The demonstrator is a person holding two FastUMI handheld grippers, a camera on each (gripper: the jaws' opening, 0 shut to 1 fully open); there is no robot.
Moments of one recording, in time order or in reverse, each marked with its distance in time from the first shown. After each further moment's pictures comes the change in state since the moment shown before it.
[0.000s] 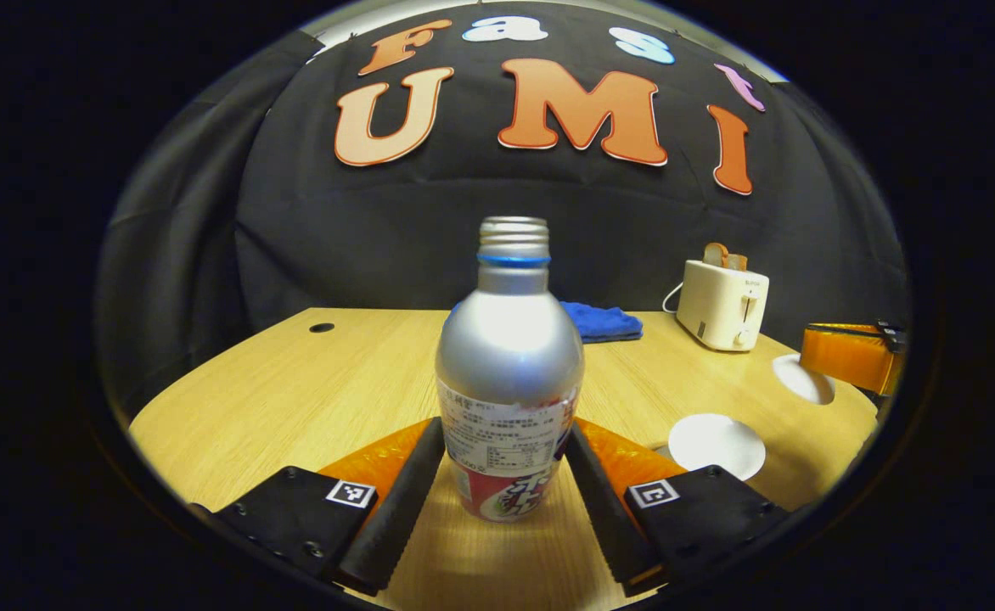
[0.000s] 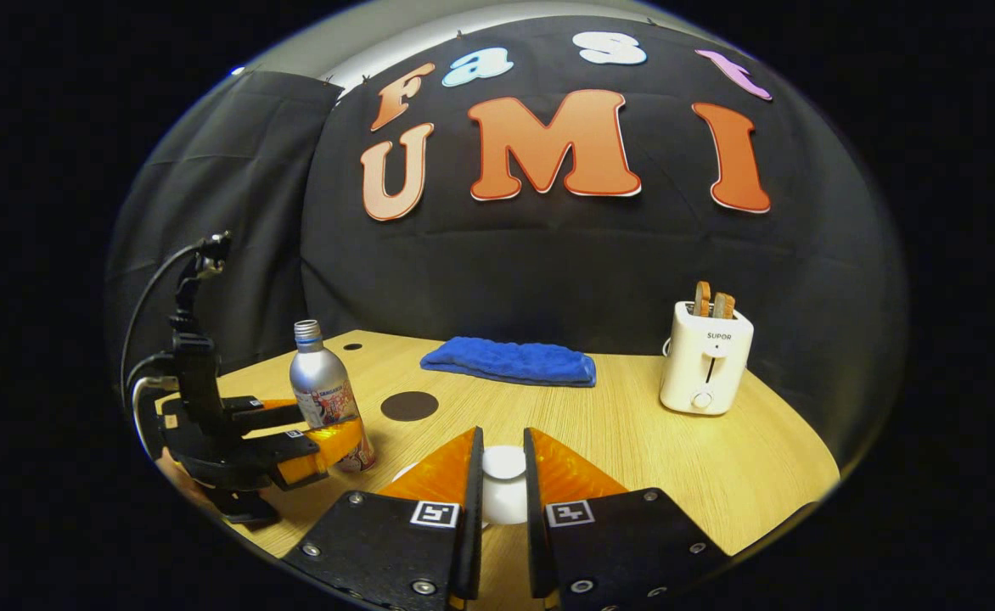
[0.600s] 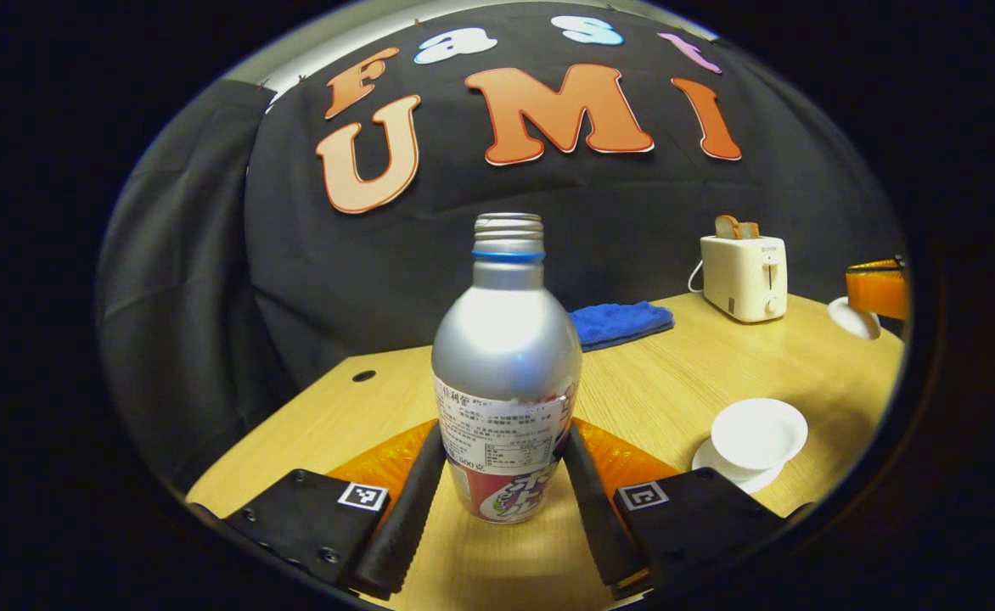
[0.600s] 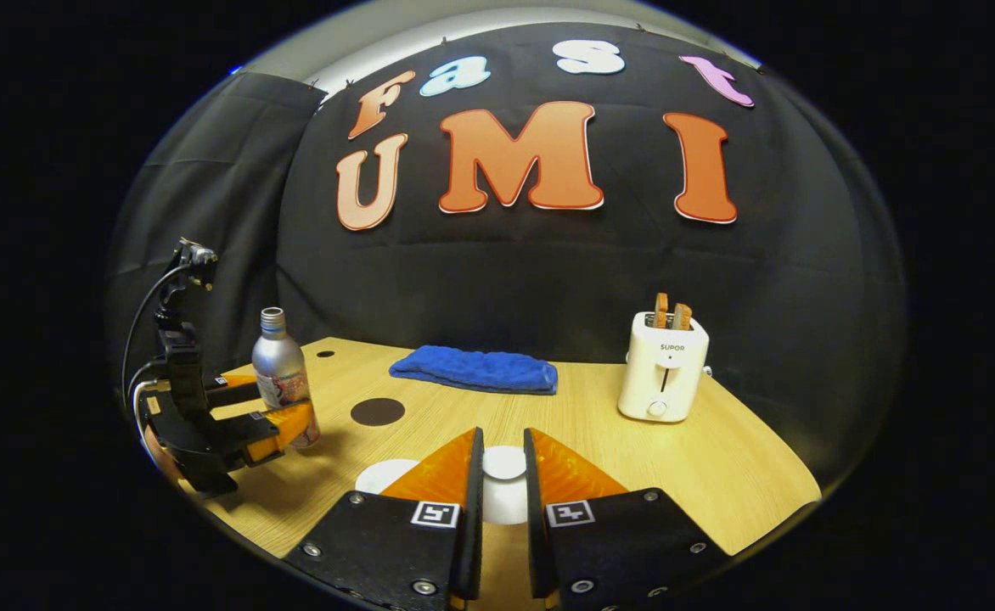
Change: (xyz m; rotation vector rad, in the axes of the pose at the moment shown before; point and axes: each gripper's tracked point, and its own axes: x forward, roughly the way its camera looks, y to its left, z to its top) left arm -0.014 0.026 0.039 0.265 -0.049 0.113; right arm -0.021 -0.041 0.017 -0.013 -0.044 -0.103
